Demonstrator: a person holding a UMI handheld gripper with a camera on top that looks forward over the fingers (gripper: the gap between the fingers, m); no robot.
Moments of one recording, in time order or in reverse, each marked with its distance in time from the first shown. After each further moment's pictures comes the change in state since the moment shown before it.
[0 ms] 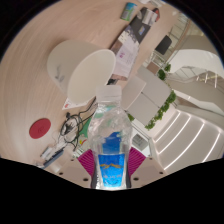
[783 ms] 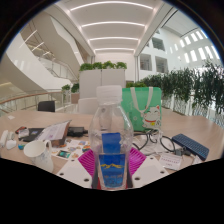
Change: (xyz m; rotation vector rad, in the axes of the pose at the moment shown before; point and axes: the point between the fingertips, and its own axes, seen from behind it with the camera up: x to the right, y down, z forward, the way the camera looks) arm -0.133 0.011 0.031 0.309 -0.294 2.169
